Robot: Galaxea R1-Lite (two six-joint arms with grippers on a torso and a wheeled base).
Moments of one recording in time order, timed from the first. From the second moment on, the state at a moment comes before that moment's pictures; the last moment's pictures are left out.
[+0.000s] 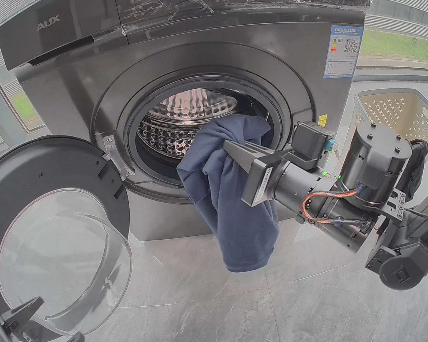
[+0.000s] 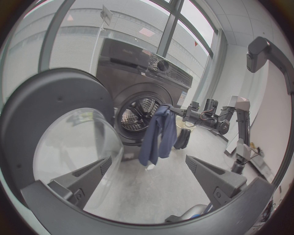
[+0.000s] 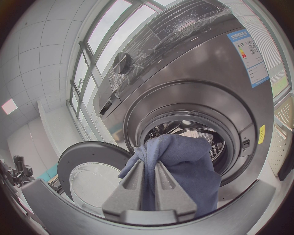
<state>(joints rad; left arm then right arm) -0.06 0.65 -0.16 -0.41 -0.50 -0.04 0.81 1.92 -0.84 -1.35 -0.16 0.24</state>
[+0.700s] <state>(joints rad) -0.51 1.59 -0.30 -1.07 -0.51 -0.13 0.84 2.04 -0.95 -1.40 -0.16 0.25</state>
